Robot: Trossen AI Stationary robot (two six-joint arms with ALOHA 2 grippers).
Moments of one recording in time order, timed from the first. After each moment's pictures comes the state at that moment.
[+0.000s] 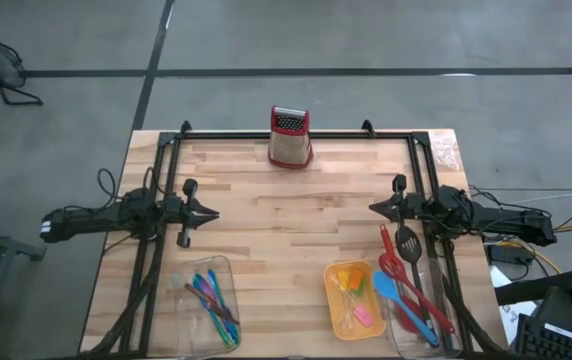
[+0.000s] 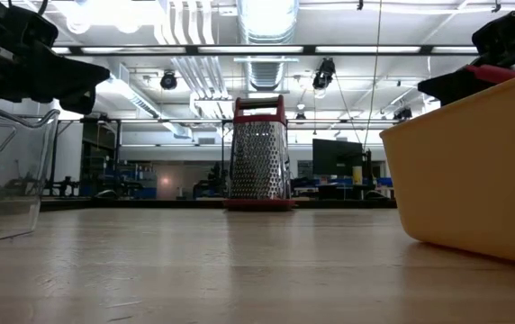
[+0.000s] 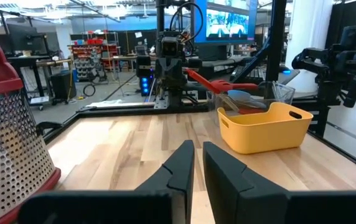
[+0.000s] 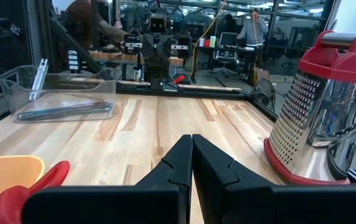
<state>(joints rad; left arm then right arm) 0.08 0.05 0.01 0.04 0.13 0.03 -0.12 0.05 0.01 0.03 -0.07 -0.05</state>
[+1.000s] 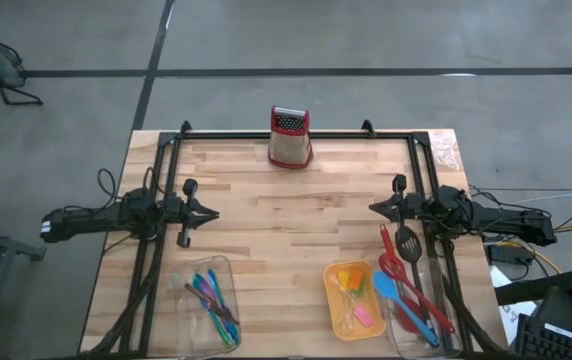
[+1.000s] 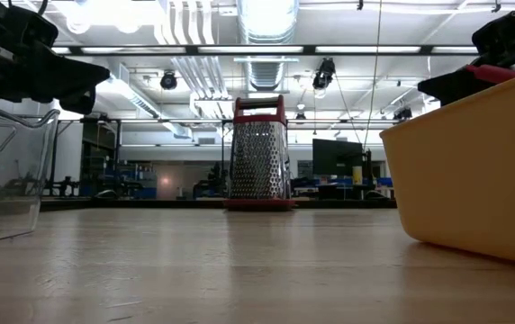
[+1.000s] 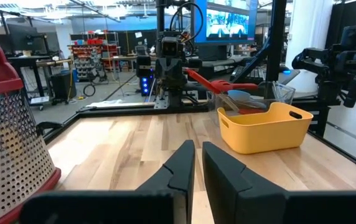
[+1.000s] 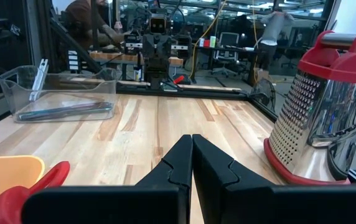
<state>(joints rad) 0.08 0.05 0.01 0.04 0.13 0.03 -0.12 0.05 0.01 0.03 -0.07 -0.05</state>
